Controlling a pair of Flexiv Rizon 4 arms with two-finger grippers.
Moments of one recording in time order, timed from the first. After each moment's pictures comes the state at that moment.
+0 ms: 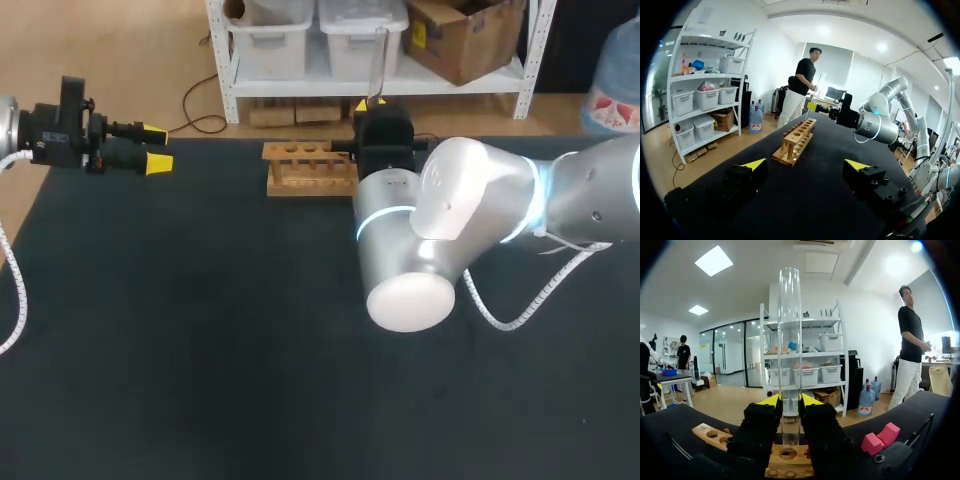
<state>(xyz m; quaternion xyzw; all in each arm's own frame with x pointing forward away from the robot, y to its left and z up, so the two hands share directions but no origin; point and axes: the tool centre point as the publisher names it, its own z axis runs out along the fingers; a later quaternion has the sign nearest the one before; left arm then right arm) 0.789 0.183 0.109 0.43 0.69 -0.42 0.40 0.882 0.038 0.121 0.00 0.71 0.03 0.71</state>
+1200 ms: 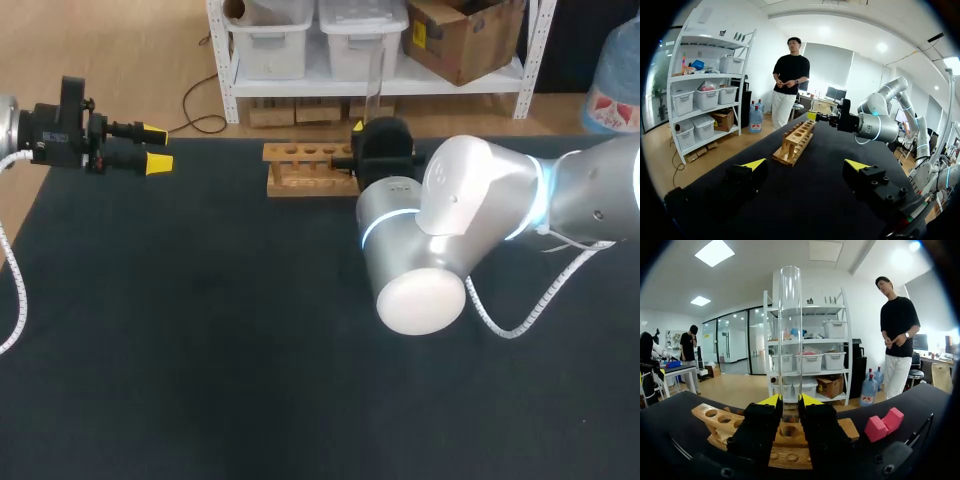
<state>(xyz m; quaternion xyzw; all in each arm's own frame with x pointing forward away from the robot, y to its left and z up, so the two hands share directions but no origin) 0.789 0.183 0.109 0.43 0.69 -0.42 0.40 0.873 0.043 0.084 -0.01 0.74 0.05 0.67</state>
